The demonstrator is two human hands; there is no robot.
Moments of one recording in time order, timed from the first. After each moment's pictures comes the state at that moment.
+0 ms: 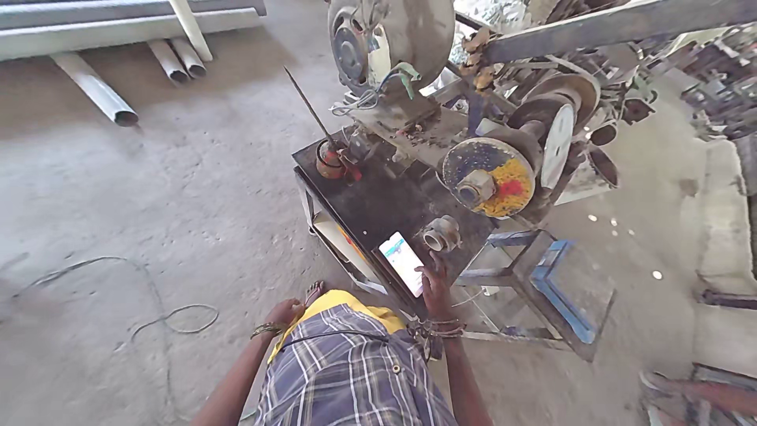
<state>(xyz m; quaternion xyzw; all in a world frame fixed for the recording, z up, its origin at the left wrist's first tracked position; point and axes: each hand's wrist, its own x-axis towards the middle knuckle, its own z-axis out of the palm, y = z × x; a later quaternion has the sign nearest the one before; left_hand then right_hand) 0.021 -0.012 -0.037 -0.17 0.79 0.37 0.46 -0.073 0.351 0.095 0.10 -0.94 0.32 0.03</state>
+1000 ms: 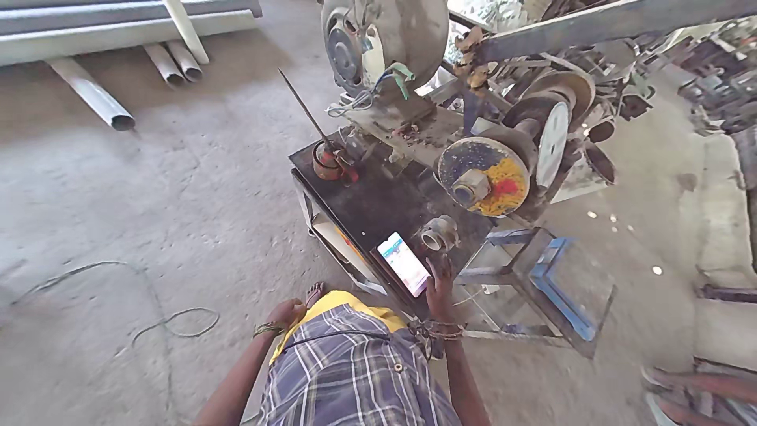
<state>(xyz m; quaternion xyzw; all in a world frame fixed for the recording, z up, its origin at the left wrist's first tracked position) 0.015 -0.009 -0.035 -0.16 0.79 0.36 0.47 -0.066 0.353 0.094 0.01 -0.95 0.33 0.03</state>
